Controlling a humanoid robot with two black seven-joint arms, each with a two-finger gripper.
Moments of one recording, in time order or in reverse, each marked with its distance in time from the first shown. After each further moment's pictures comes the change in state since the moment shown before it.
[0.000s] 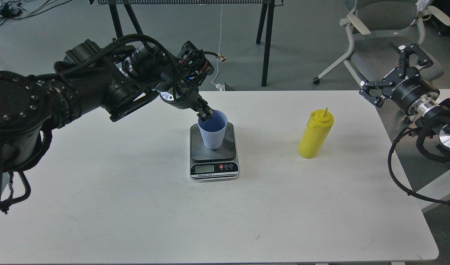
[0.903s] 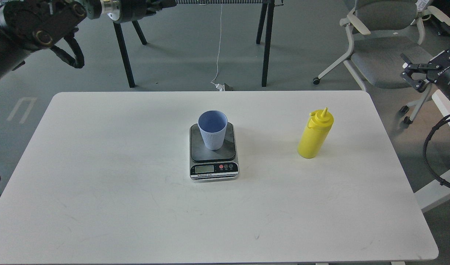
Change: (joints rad) left arm -0.052 0.330 -0.282 0.106 -1.009 0.000 0.000; right arm 0.006 -0.161 0.059 0.005 0.047 0.000 -0.017
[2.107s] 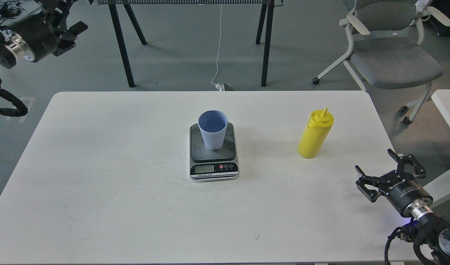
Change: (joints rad) left arm 0.389 0.280 -0.415 -0.066 -0.006 0.000 0.000; right arm -0.643 0.179 0.067 0.306 0.209 0.000 0.073
